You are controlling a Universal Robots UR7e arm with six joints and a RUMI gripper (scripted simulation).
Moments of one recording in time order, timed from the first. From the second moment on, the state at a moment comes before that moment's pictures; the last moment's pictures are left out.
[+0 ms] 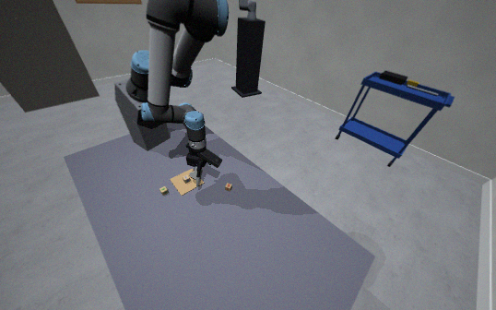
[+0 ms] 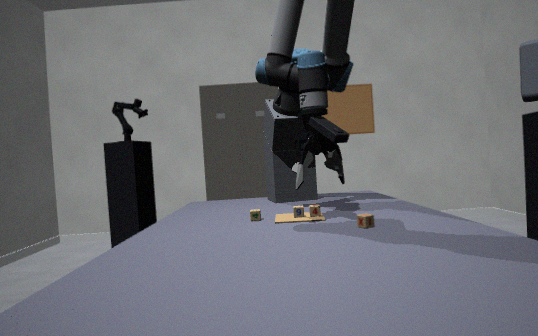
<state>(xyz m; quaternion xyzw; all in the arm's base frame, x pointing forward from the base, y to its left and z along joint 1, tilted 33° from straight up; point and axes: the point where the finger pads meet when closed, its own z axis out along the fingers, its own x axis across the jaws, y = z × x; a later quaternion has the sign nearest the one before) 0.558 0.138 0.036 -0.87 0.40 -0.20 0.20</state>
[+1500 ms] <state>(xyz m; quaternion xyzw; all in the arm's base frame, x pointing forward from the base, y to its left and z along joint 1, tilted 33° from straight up) 0.573 0.169 0.050 -0.96 0.01 -0.26 0.10</state>
